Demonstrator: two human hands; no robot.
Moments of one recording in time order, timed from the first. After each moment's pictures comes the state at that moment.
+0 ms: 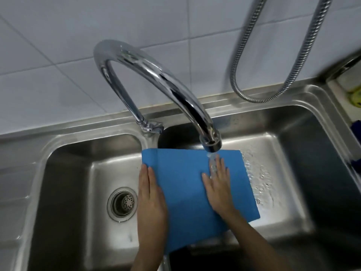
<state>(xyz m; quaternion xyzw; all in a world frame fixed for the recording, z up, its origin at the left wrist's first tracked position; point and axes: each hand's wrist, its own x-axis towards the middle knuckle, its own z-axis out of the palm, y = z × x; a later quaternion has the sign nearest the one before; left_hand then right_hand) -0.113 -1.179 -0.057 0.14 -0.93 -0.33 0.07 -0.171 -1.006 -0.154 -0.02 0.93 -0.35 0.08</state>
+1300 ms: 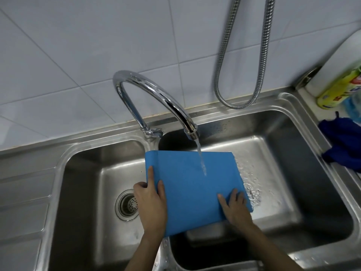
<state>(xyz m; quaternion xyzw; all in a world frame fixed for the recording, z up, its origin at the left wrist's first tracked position) -0.109 -1.172 -0.031 0.24 -0.93 -0.28 0.05 -0.106 -0.949 -0.126 0.18 0.88 -0.27 0.34</state>
